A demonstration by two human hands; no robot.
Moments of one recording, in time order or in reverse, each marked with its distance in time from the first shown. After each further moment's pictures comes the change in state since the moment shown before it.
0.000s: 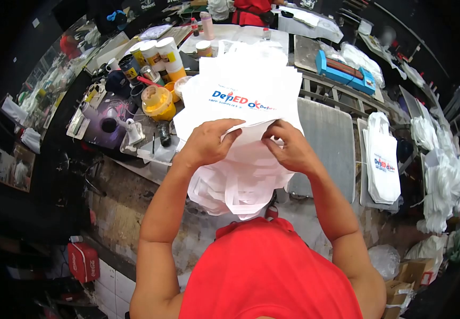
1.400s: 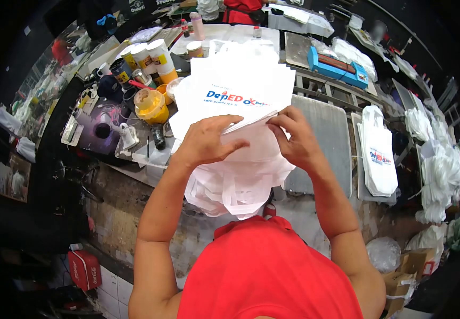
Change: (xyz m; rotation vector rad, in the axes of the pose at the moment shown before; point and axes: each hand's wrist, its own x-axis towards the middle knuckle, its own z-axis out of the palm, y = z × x) left_hand 0.009 0.009 0.000 0.162 0.067 0.170; right_hand -0.002 -0.006 -0.013 -0.158 0.255 -0.187
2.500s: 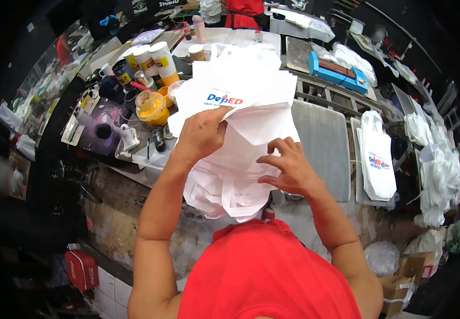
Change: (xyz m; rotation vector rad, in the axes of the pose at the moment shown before) left_hand 0.012 -0.007 -0.011 0.096 -0.002 -0.178; right_hand -0.042 -0.017 -0.001 -0.227 -0.362 -0.026
